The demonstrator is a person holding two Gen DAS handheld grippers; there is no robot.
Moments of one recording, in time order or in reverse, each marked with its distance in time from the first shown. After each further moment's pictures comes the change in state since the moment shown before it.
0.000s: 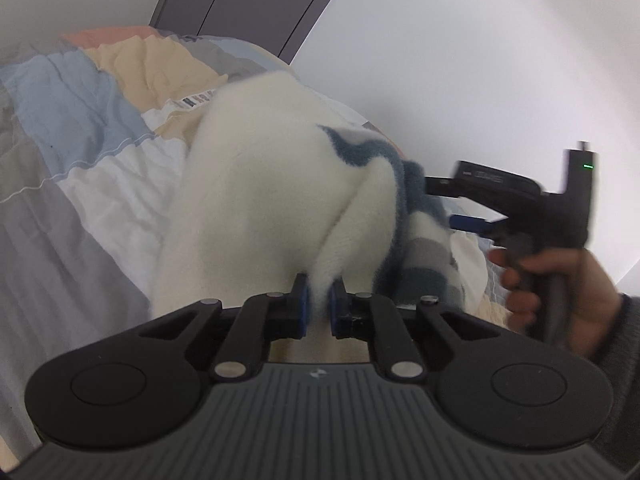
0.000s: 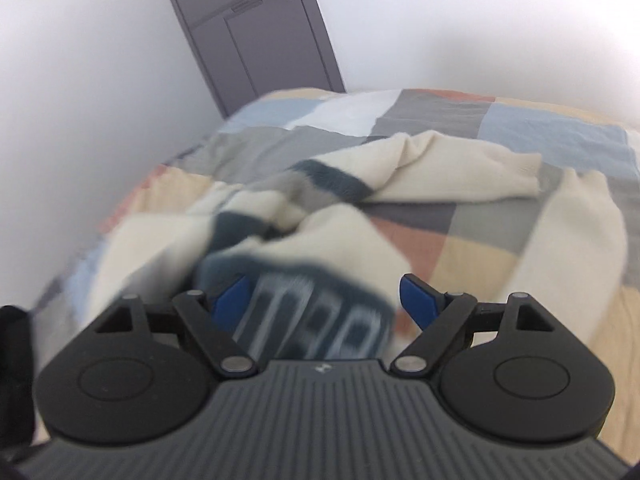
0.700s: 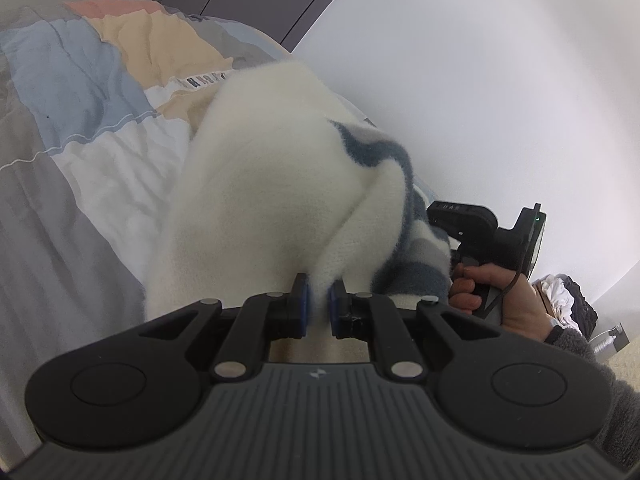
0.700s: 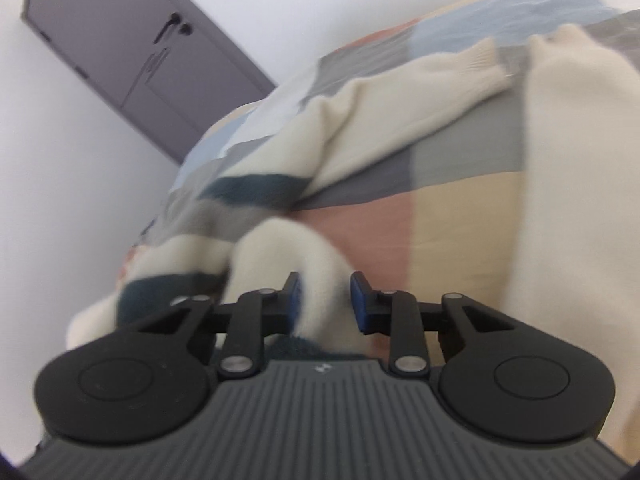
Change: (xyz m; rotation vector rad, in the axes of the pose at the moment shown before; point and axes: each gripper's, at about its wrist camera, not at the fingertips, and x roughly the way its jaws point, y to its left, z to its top) left arm 0.006 0.016 0.004 -0.066 0.020 -0.051; right arm 0.061 -0.063 -0.025 0.444 -0.038 0.029
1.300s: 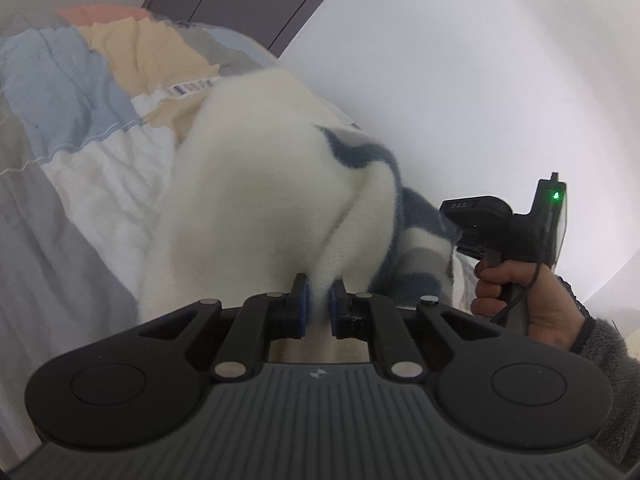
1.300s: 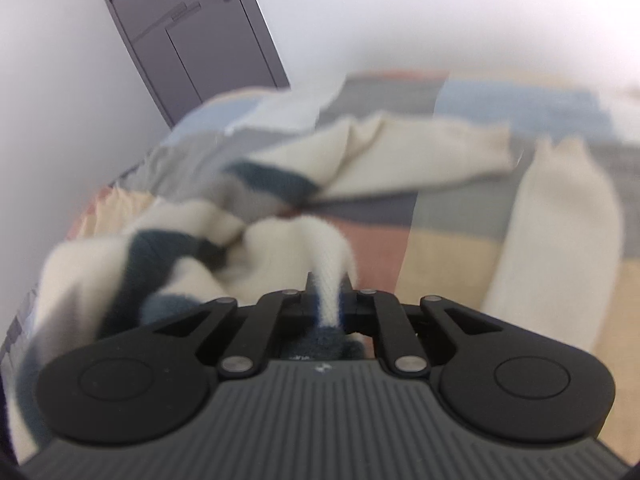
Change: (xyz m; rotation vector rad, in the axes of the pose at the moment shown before) left arm -0.007 -0.005 -0.001 0.024 -0.023 -0.047; right arm -0.042 0.051 0.003 -0.337 -0.037 -0.132
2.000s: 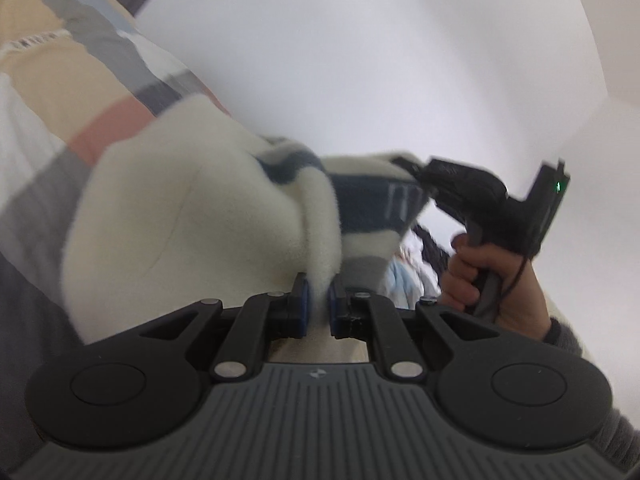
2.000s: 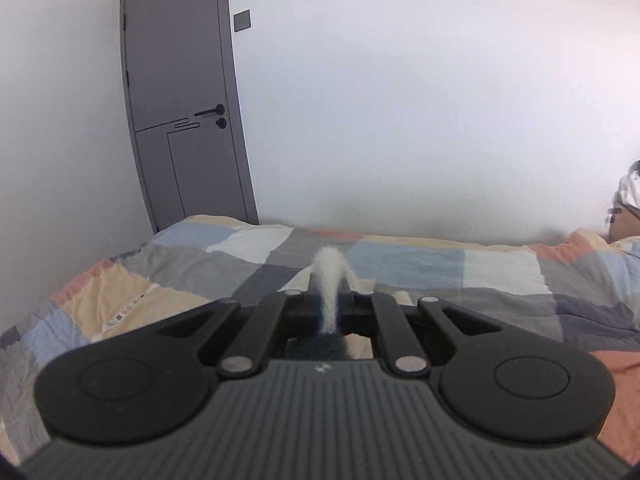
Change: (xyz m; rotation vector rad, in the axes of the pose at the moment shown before) left arm -0.038 -0.115 -0.060 0.052 0.162 -0.426; right arm -0.247 -0.040 -0.012 -0.135 -0.360 -0.135
